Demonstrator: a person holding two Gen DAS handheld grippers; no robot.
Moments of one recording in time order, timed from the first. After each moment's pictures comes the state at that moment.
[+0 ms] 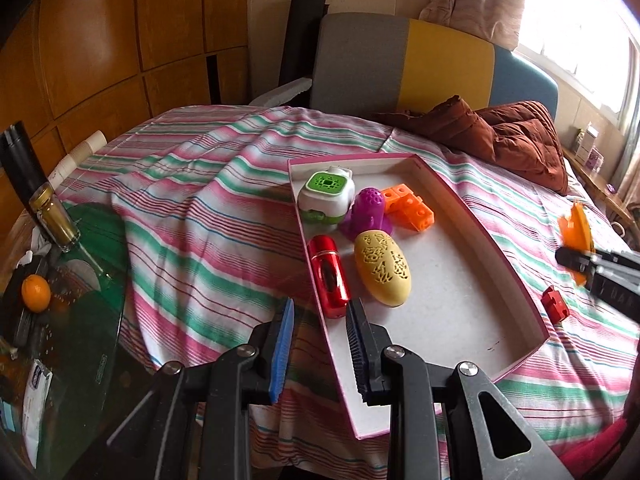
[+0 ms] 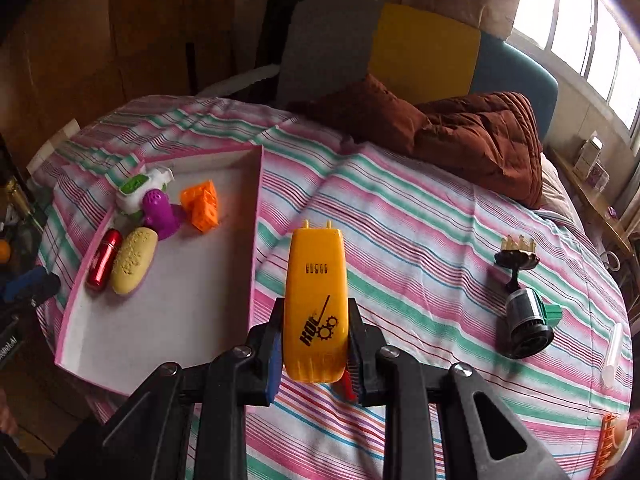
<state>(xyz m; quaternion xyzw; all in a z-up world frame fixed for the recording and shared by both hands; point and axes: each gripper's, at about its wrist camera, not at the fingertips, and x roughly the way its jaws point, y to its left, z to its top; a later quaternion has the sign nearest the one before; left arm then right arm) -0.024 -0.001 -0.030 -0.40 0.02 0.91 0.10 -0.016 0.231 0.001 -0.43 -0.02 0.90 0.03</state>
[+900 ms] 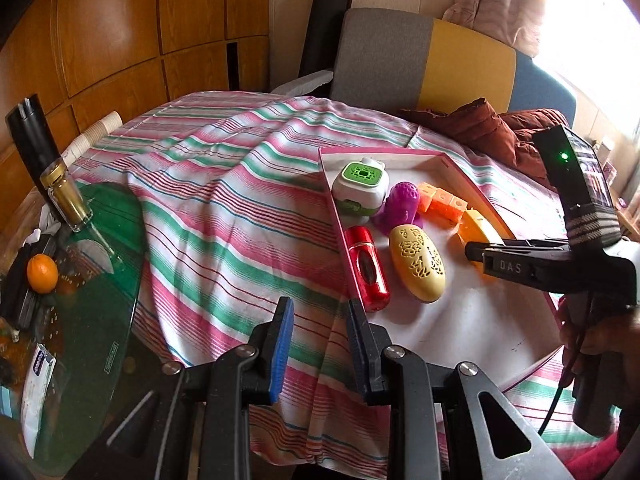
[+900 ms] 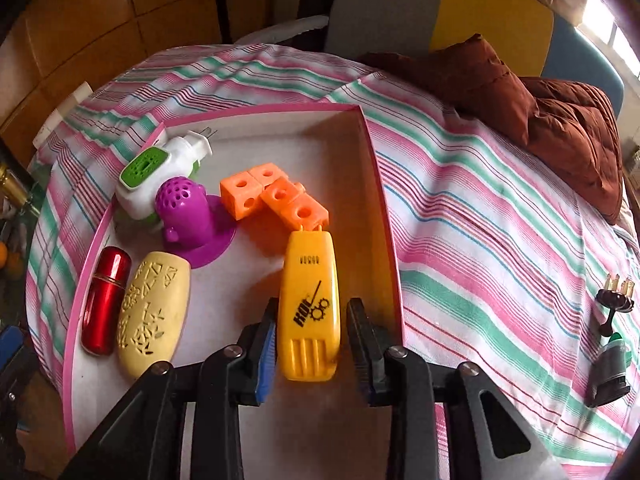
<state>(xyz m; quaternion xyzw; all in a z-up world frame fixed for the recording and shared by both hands) -0.029 -0.022 -0.037 -0.41 0.00 0.91 0.08 -0.112 0.165 -0.066 -0.51 -0.02 0.86 -0.03</state>
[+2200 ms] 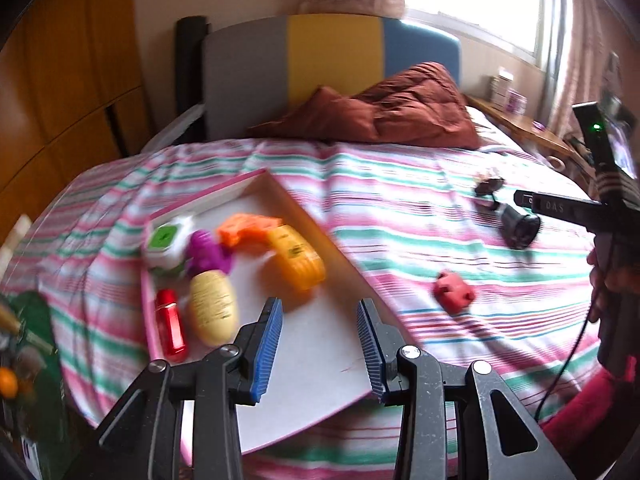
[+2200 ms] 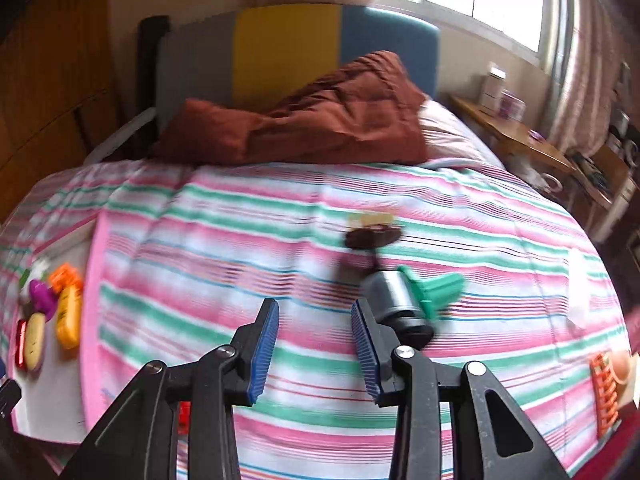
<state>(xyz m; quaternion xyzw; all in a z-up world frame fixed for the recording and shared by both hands) 0.000 0.127 -0.005 -0.38 0.11 0.88 0.25 0.002 0.393 -0.004 -0.40 0.08 0.89 0.21</state>
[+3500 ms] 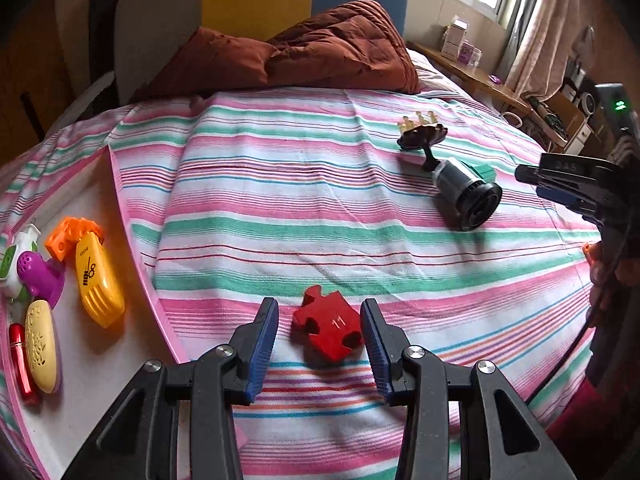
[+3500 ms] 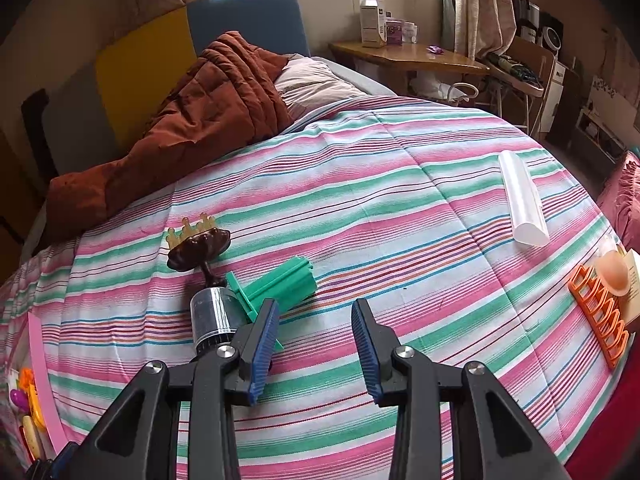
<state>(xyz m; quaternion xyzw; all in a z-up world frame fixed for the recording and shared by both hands) -0.023 0.256 -0.056 -0.47 0.11 0.81 0.33 0.043 0.510 -0.021 -0.40 0.22 0.83 0.33</state>
